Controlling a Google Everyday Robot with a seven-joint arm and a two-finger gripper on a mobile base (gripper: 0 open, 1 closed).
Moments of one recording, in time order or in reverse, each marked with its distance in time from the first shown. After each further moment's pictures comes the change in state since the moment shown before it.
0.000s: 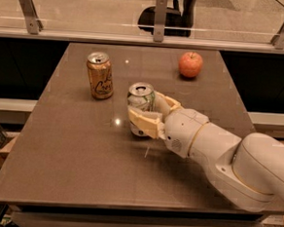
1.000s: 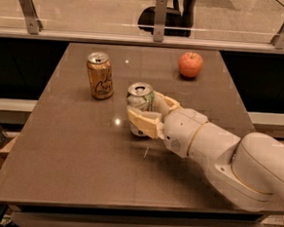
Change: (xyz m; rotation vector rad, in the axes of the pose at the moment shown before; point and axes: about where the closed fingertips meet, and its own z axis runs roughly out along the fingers) arm -0.001 0.002 0.001 -0.003 0.001 -0.003
